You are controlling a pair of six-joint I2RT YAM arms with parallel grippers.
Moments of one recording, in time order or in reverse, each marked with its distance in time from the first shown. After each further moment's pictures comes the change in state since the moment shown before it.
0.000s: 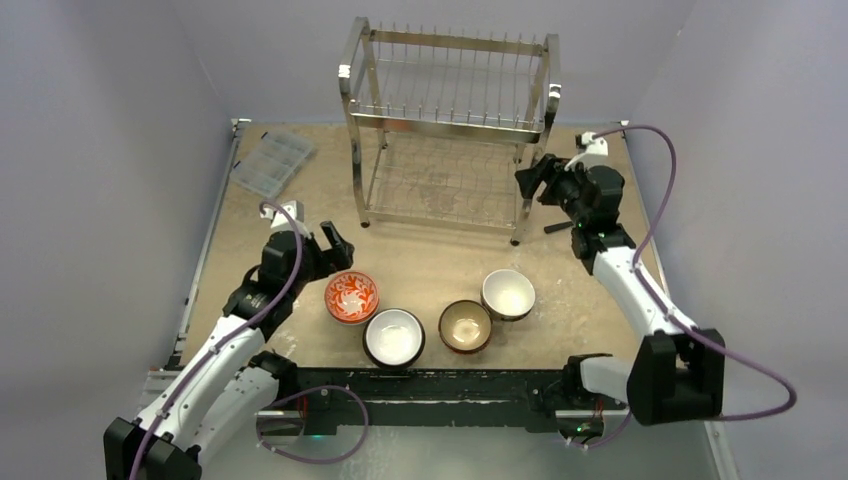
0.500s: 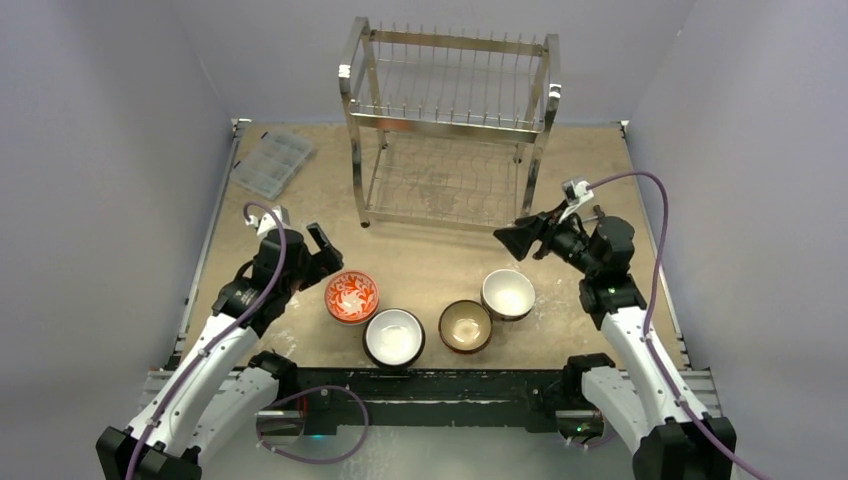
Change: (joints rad) left arm 0.000 -0.013 0.116 -0.357 -0.109 -0.192; right arm 0.010 -0.439 -0.295 -0.051 -0.453 0.036
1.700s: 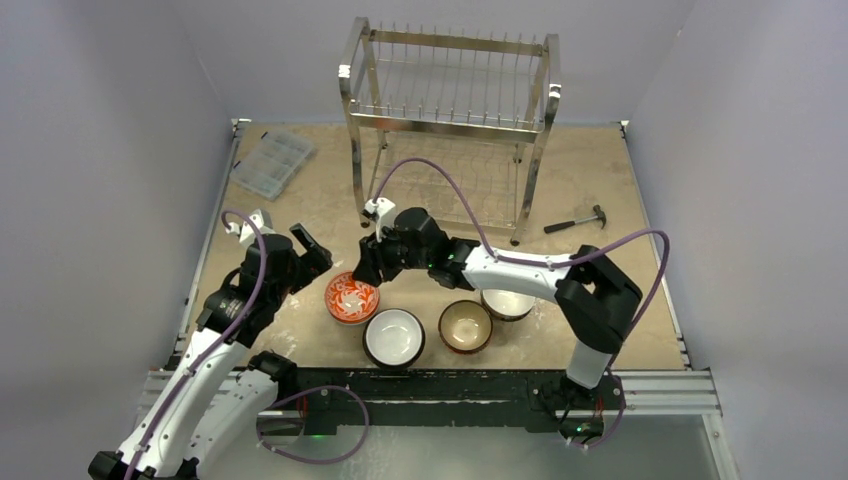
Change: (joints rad) left arm 0.000 -0.091 0.059 -0.110 -0.050 -0.087; right arm 0.875 0.913 0.583 0.000 0.369 -0.006
